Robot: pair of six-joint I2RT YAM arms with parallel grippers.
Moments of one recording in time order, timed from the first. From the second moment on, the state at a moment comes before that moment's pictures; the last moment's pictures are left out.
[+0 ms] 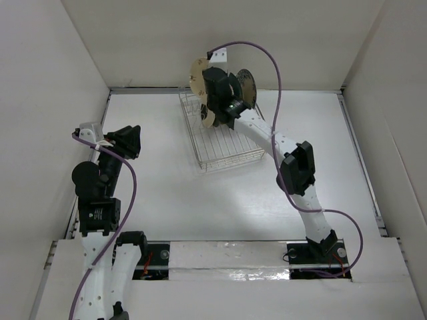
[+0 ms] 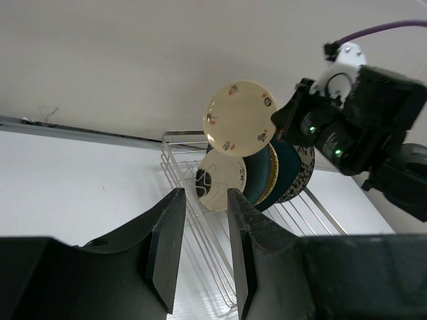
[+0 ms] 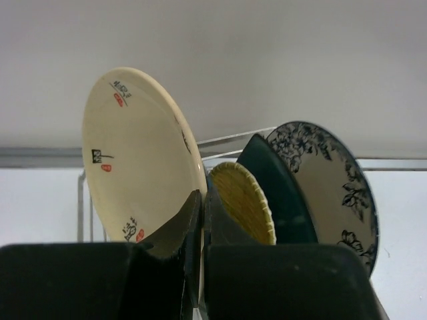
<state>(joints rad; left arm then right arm) 0.03 0.56 0.77 -0.03 0.21 -0.40 0.72 2.25 2.26 -0.09 0.76 0.05</state>
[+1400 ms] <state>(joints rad) 0.03 0.58 0.77 -0.03 0.23 -0.40 0.87 2.43 2.18 -0.13 0.84 -0.02</state>
